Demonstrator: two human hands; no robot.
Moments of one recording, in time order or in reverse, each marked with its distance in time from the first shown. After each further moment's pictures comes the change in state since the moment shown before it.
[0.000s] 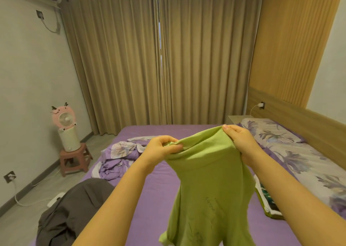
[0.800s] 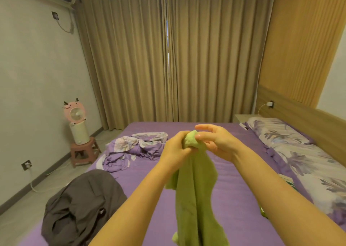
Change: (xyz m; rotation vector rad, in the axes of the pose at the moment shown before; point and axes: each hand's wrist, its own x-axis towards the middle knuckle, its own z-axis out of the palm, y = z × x) left_hand -0.001 0.002 0.108 0.410 0.151 0.166; right_hand 0.001 0.001 -0.017 0.287 -0.444 0.178
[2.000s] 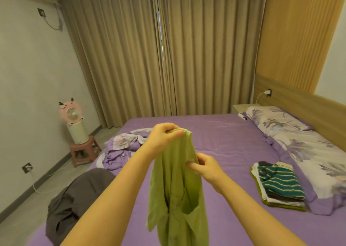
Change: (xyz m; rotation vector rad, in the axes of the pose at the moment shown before) left_hand 0.023 -0.006 -0.030 -0.074 -0.047 -0.037; right_hand -0.011 0.110 0.002 -0.266 0.070 -0.065
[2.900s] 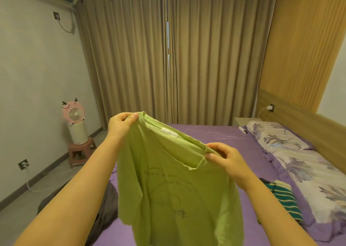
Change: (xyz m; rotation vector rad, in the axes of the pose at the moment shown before) left_hand 0.025 -0.018 -0.084 -0.170 0.525 -0.154; right_hand -0.012 -0.061 -0.073 -0.213 0.076 -0.248
